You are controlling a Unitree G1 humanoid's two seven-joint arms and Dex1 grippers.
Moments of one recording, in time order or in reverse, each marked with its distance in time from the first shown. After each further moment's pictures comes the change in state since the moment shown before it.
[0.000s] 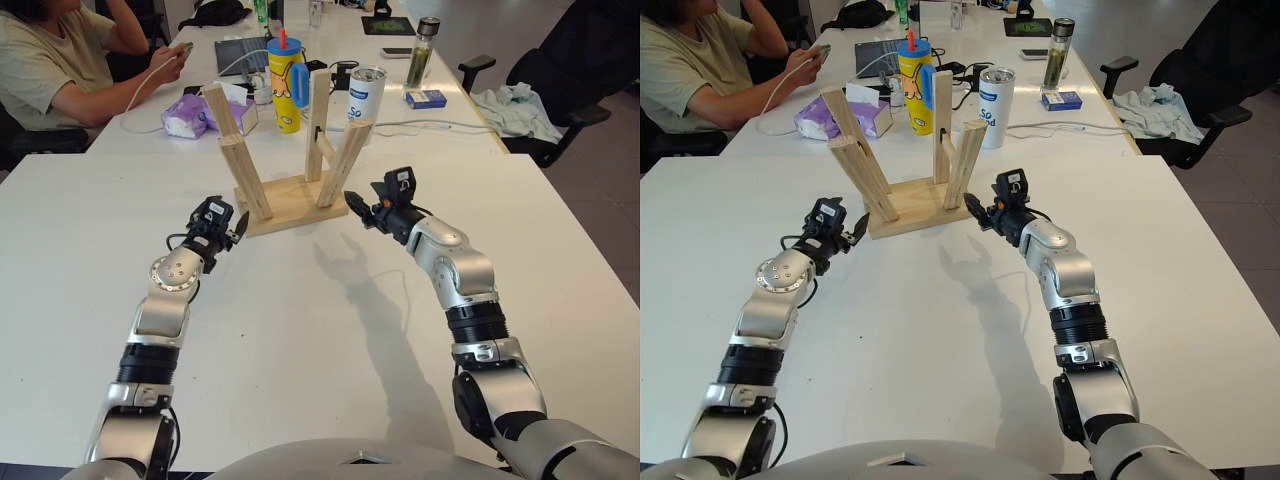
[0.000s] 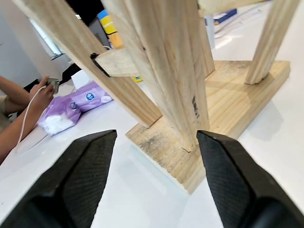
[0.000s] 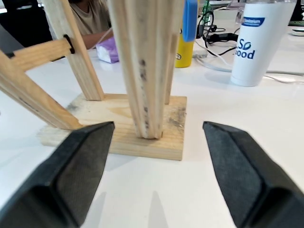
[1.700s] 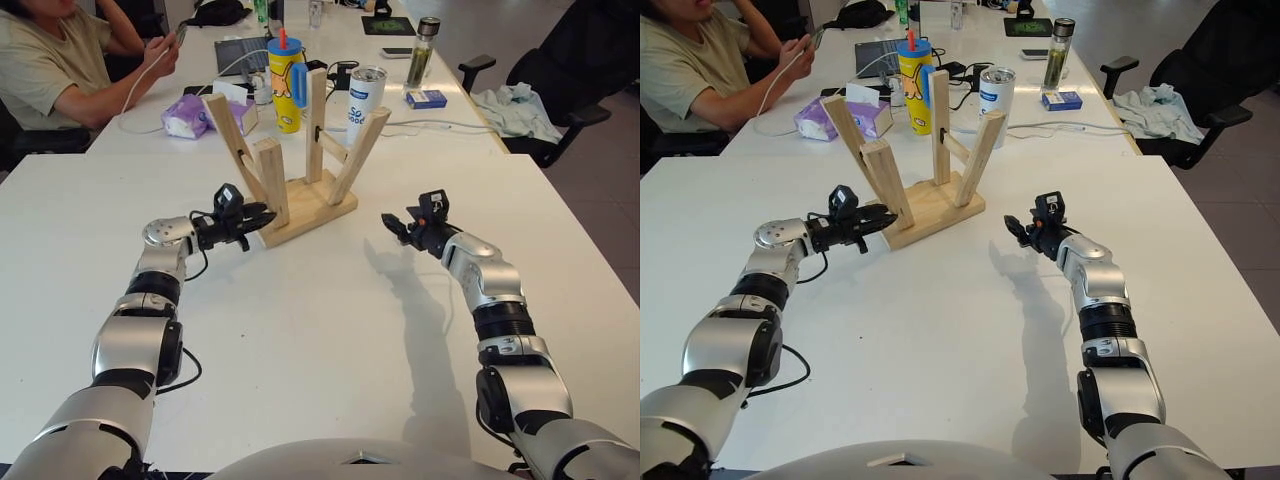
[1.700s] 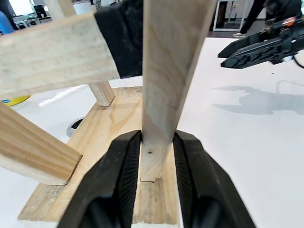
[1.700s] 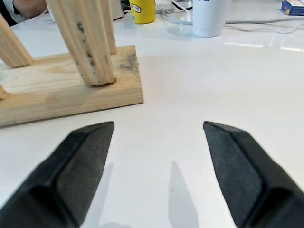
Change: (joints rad) left arm -0.371 -0.029 0.059 0.742 -0.191 -0.320 -0.707; right arm -0.014 -0.106 -0.094 0.272 -0.042 -0.078 0.123
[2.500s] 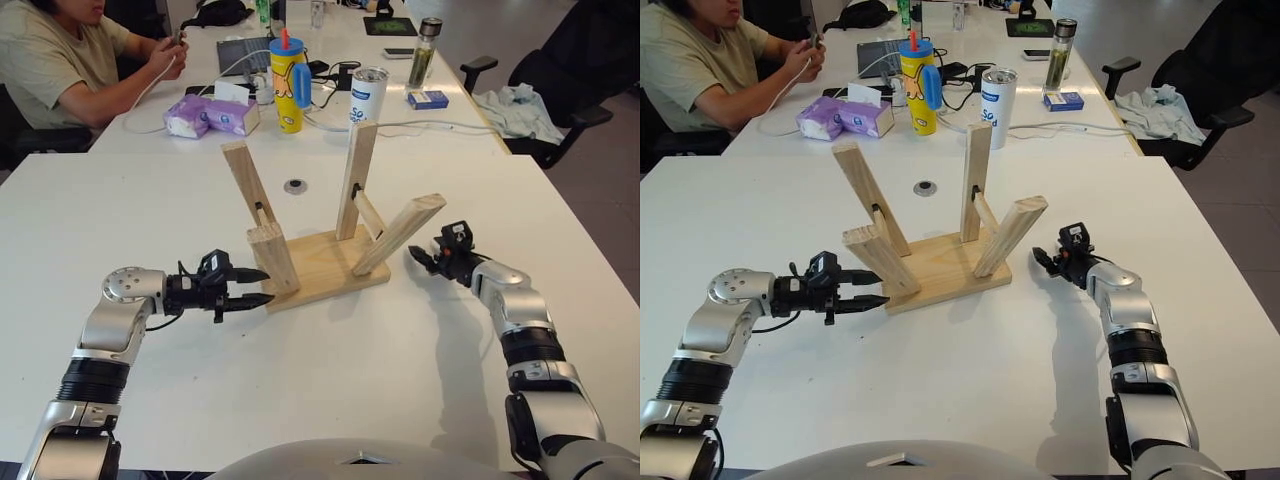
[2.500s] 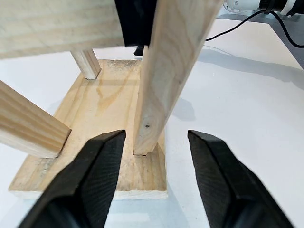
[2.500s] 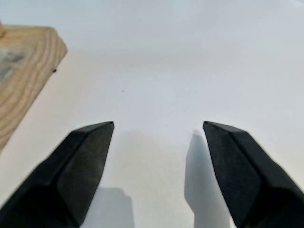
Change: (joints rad) left arm 0.518 0.235 -0.082 -0.907 -0.184 0.415 -0.146; right arm 0.187 -0.124 0.019 -0.051 -0.067 -0.049 0.056
